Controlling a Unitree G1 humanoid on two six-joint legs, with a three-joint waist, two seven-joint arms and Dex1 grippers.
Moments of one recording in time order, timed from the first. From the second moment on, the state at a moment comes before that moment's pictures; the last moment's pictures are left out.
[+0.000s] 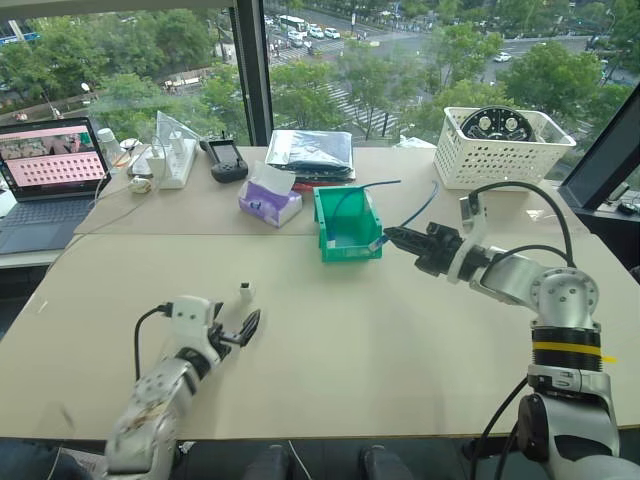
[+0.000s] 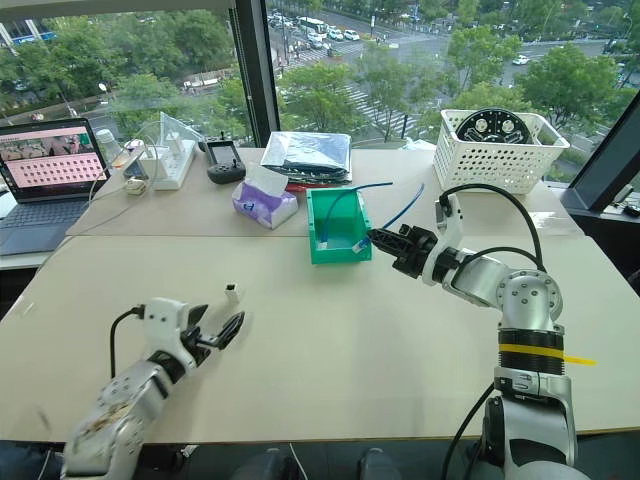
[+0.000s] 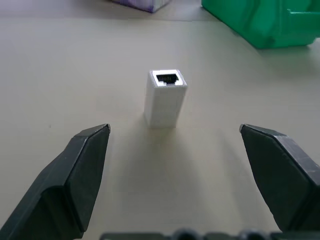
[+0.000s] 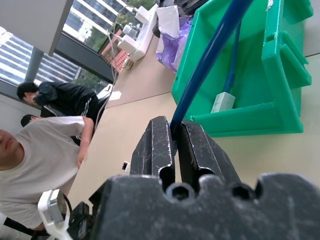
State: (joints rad) left arm -0.04 0.22 0.11 -0.29 -0.23 0.47 -0.26; right arm -0.70 -0.48 -0.26 0.19 1.24 1.11 0.17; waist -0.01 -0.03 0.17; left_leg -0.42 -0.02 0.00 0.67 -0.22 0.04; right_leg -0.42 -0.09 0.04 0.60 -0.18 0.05
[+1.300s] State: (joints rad) left arm -0.67 0.35 -0.35 0.10 -0.16 0.69 -0.84; right arm -0.55 -0.44 -0.24 -0.23 1.04 1.09 0.09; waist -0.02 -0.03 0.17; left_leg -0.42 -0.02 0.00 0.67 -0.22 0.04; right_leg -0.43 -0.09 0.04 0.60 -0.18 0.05
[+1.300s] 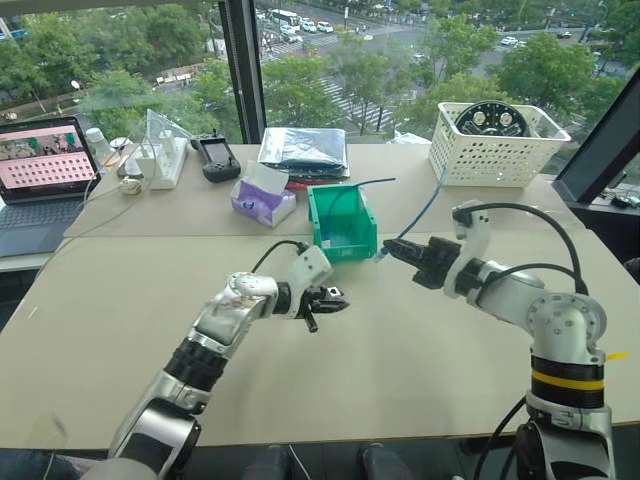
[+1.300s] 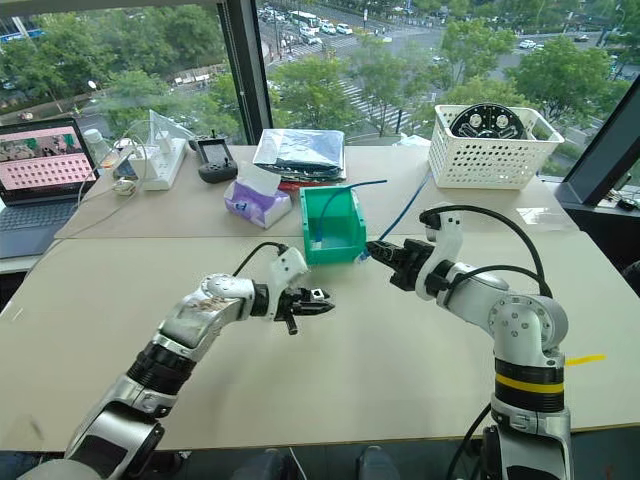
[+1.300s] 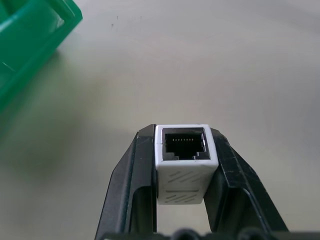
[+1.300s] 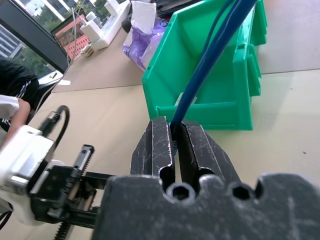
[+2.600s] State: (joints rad) left arm -0.69 0.15 -0.33 -0.01 -0.20 1.12 -0.59; right arm -0.36 -0.32 -0.10 -0.36 0.94 1.12 0.03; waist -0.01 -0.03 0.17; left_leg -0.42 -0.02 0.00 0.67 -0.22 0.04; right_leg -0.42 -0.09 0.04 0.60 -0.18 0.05
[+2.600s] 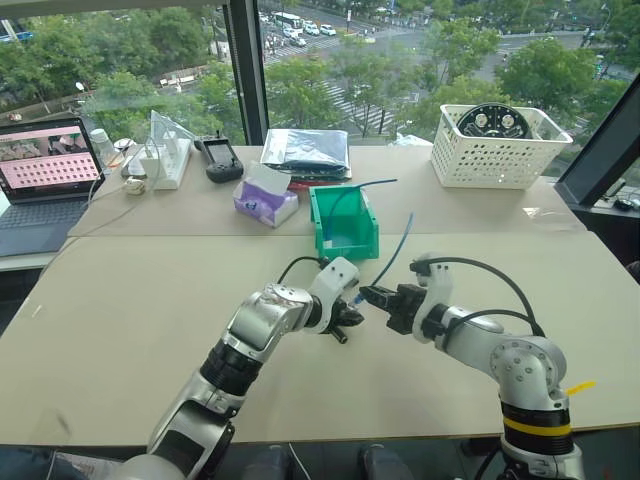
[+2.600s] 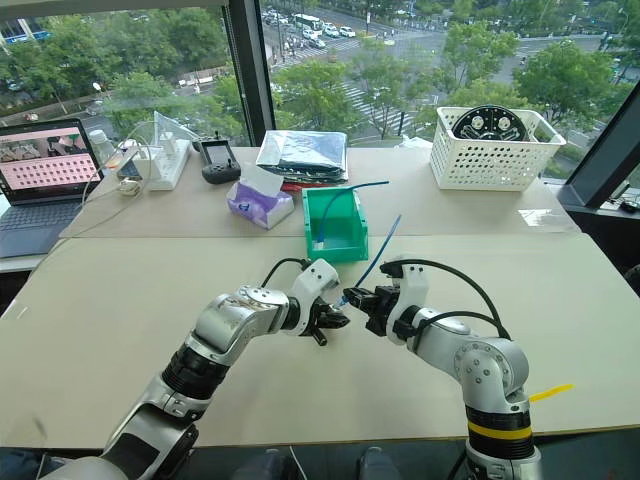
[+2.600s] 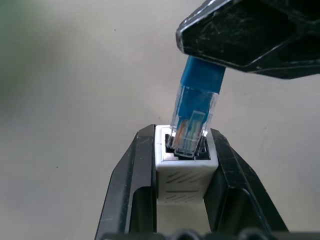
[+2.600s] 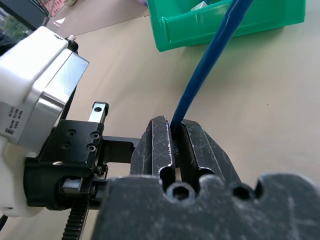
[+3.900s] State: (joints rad) left arm -0.68 0.13 -0.35 -0.01 -0.20 1.13 -0.55; right arm -0.37 -0.40 -0.01 -0.36 0.76 1.10 0.26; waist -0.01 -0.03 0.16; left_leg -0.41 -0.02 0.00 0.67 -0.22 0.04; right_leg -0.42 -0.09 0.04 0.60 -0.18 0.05
